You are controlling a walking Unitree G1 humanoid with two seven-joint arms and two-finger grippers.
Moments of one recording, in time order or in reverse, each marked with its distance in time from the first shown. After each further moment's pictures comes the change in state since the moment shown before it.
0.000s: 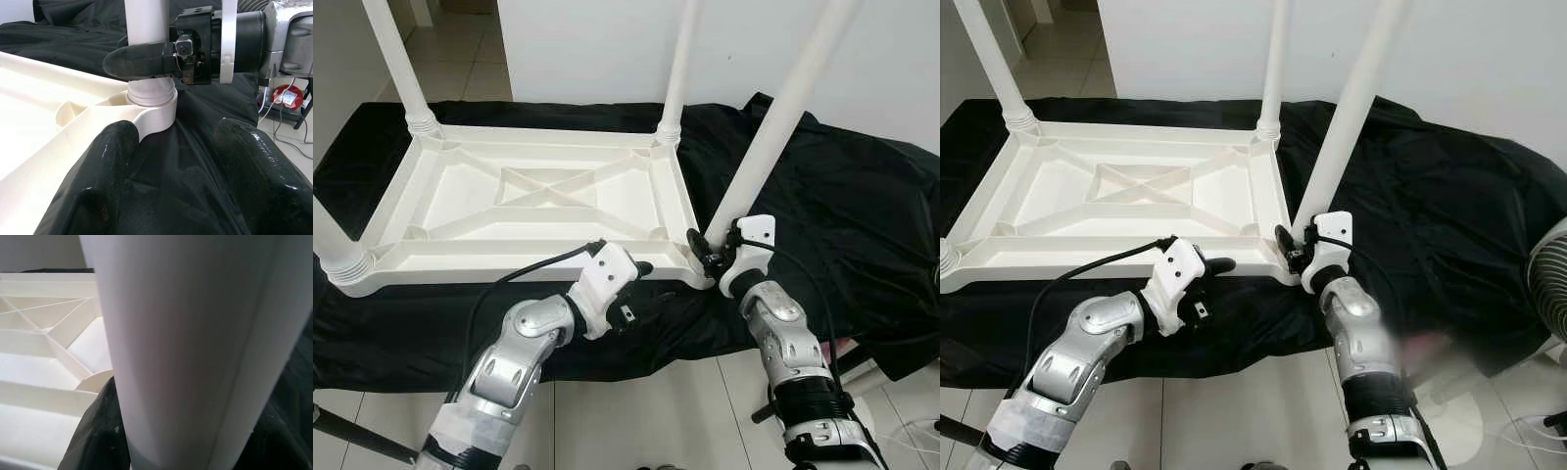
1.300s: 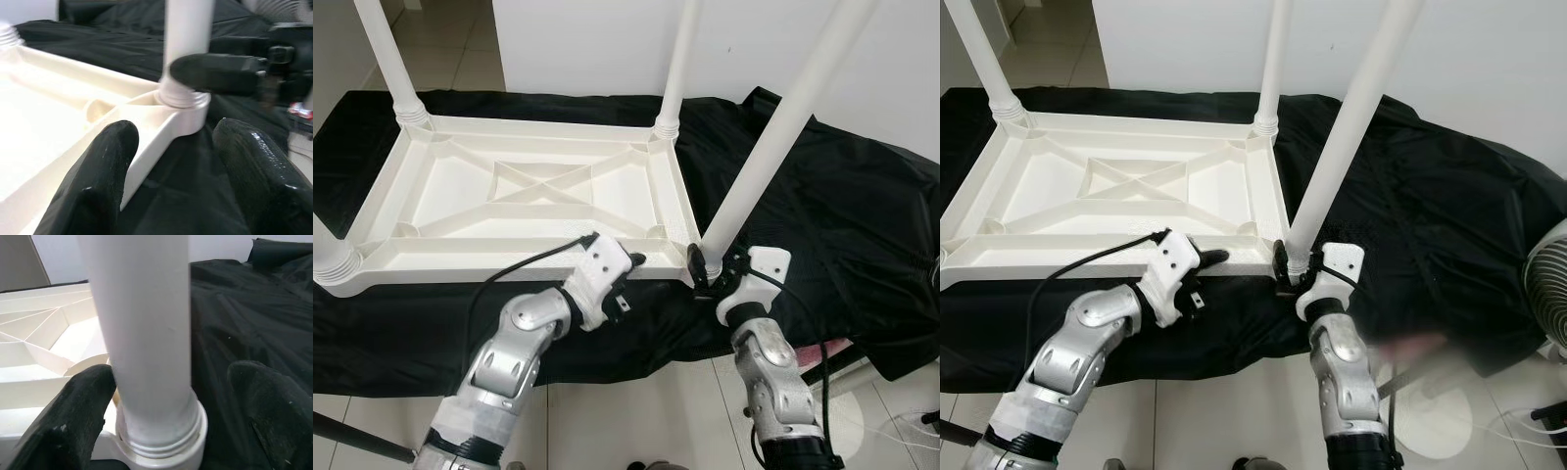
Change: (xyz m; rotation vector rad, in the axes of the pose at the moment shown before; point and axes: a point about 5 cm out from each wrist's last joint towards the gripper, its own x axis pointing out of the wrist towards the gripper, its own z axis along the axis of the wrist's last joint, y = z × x) left arm -0.002 0.014 -0.001 0.010 -0.009 0.058; right arm -0.044 0.014 -0.006 0.095 -0.085 -0.135
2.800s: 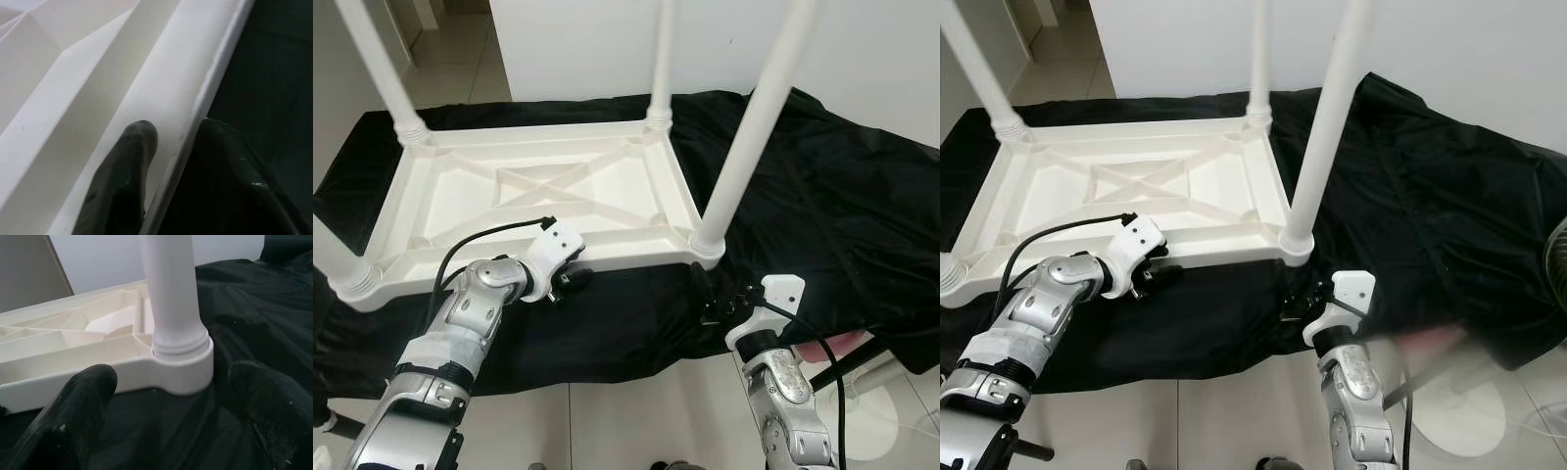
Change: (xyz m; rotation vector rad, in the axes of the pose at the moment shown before) left arm -0.021 0.078 -0.041 0.081 0.426 0.129; right arm -0.029 -0.002 -0.003 -0.004 -0.041 0.067
